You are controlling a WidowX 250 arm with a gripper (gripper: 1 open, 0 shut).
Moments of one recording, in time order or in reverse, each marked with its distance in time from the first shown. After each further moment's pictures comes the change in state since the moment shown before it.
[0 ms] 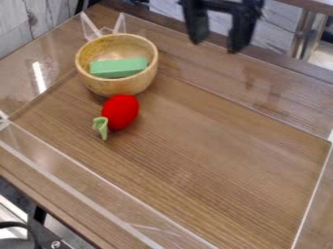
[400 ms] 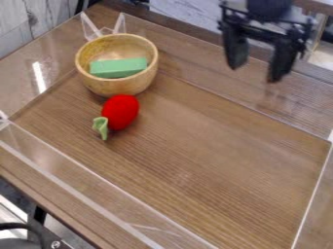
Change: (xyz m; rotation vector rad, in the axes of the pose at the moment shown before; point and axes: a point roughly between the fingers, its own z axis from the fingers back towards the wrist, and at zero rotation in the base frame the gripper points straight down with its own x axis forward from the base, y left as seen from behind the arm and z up) arm 0.008 -0.044 -0.026 0.009 -0.008 -0.065
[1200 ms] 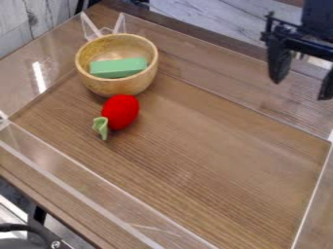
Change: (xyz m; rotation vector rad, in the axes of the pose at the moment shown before) arm 0.003 -0.048 0.001 0.059 -0.017 0.096
